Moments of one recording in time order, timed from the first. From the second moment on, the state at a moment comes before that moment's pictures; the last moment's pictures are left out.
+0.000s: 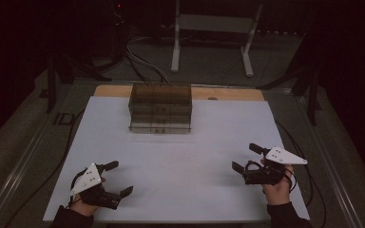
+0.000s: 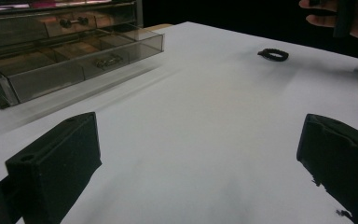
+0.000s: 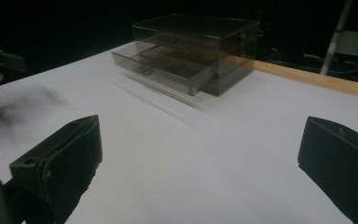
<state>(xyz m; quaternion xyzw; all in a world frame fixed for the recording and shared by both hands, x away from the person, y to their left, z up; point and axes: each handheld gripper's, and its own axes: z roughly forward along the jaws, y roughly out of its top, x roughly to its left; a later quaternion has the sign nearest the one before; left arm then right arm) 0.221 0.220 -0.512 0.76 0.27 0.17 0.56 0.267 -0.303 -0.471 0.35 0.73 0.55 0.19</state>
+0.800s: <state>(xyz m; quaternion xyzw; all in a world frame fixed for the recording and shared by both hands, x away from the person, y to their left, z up) 0.221 0.221 -0.513 0.76 0.27 0.17 0.56 0.283 -0.335 -0.489 0.45 0.73 0.46 0.23</state>
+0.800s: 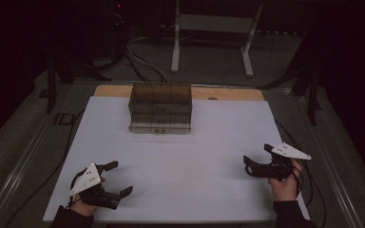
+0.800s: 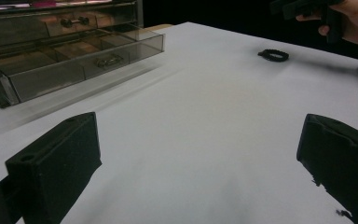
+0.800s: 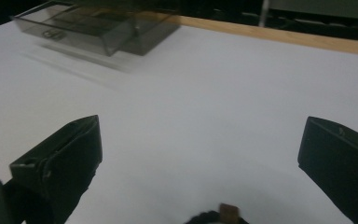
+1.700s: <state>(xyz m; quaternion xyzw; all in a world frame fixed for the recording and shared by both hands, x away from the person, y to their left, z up) 0.221 0.220 -0.513 0.76 0.27 0.17 0.56 0.285 -0.352 -0.510 0.54 0.74 0.34 0.22</state>
